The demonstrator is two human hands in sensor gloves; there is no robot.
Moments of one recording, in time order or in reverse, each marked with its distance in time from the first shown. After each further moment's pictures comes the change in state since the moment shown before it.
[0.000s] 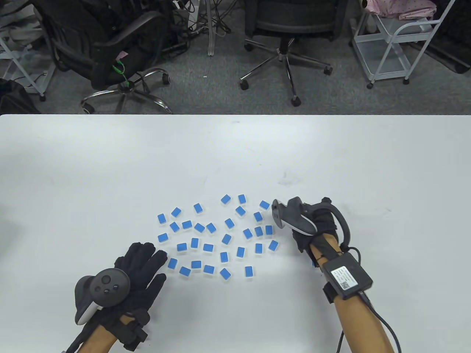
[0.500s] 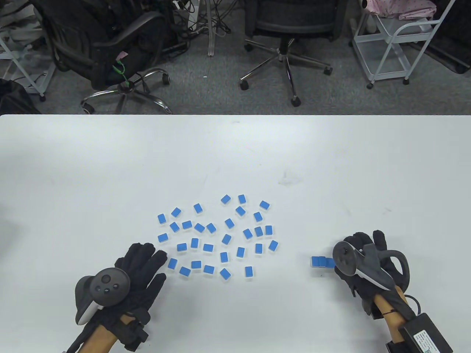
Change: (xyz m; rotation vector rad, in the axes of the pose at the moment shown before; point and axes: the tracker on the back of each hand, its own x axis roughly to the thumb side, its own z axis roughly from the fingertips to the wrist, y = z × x) left_hand -0.002 -0.002 0.001 -0.006 0.021 0.017; right_hand -0.077 0.053 0.084 -0.142 -0.066 -0.214
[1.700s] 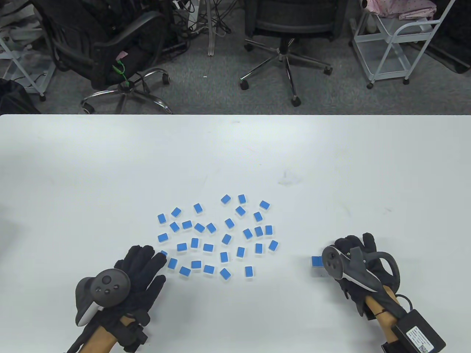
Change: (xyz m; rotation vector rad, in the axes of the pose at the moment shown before) left_hand 0.000 -0.002 0.001 -0.017 0.016 -0.005; right_hand 0.014 0.018 -0.004 0.045 -0.023 0.083
